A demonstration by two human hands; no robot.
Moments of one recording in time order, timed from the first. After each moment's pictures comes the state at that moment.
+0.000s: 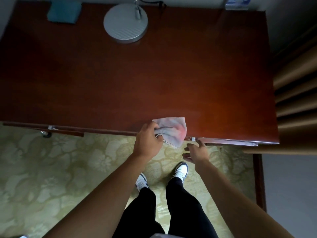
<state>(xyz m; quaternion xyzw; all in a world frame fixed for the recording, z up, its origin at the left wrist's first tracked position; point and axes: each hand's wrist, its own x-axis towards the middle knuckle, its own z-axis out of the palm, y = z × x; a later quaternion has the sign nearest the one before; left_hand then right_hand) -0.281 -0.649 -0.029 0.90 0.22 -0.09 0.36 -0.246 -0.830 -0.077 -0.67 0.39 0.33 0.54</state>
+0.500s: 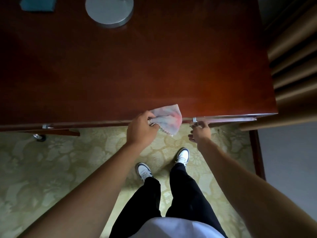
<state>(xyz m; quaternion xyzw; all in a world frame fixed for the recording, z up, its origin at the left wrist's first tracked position) -0.296 -0.619 -0.025 0.91 0.22 -0.09 0.35 -0.250 -0.824 -0.100 -0.73 0.38 0.26 0.50</state>
